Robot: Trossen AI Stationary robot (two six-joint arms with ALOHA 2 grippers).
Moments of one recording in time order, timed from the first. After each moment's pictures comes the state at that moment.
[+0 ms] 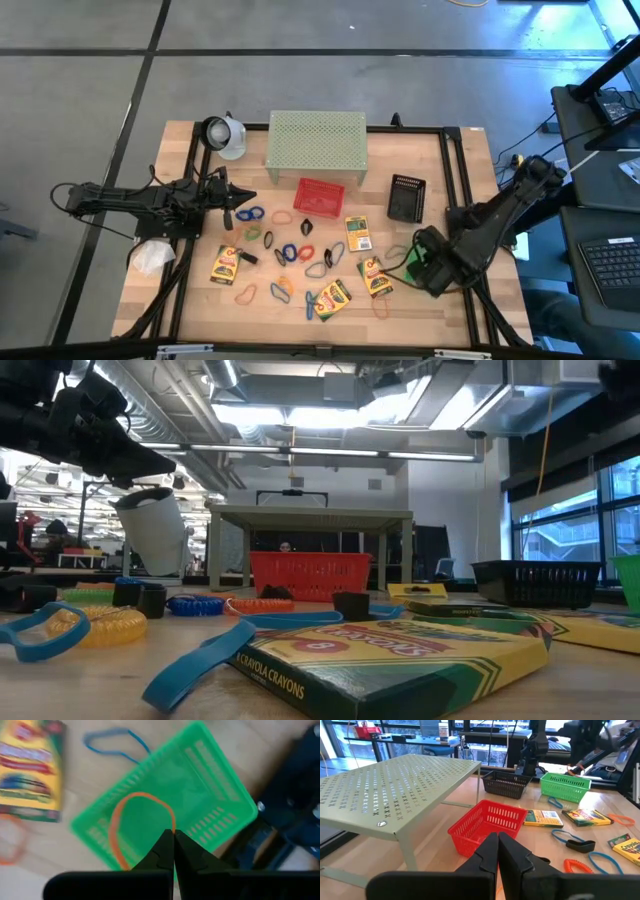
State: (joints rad) left arm 0.00 0.18 0.08 -0.06 -0.26 -0.09; right arm 0.80 1.42 1.04 -1.32 0.09 1.77
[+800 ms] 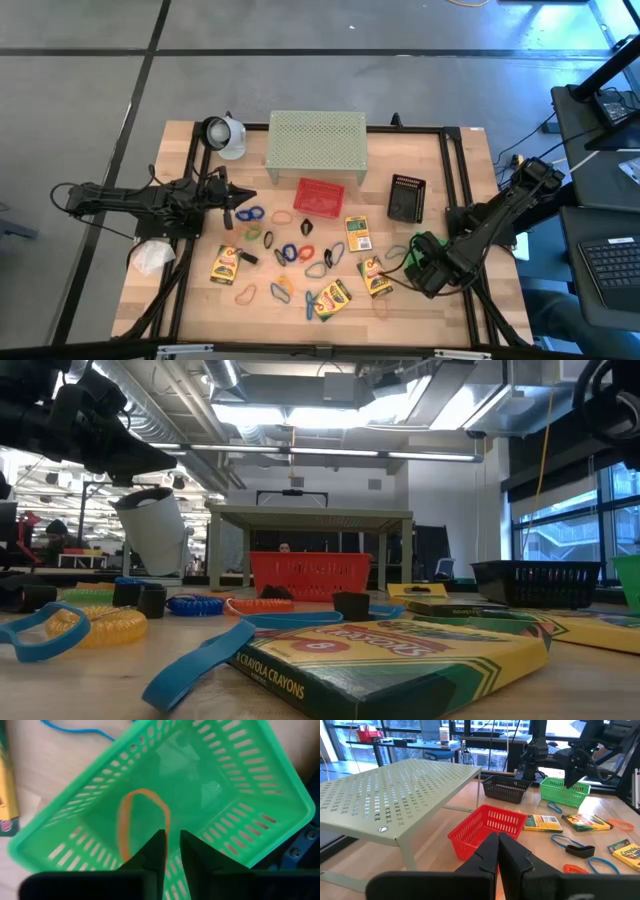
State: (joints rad) left arm 0.00 0.18 0.08 -0.03 -0.26 -0.09; right arm 0.81 1.45 0.84 -1.07 0.05 1.83
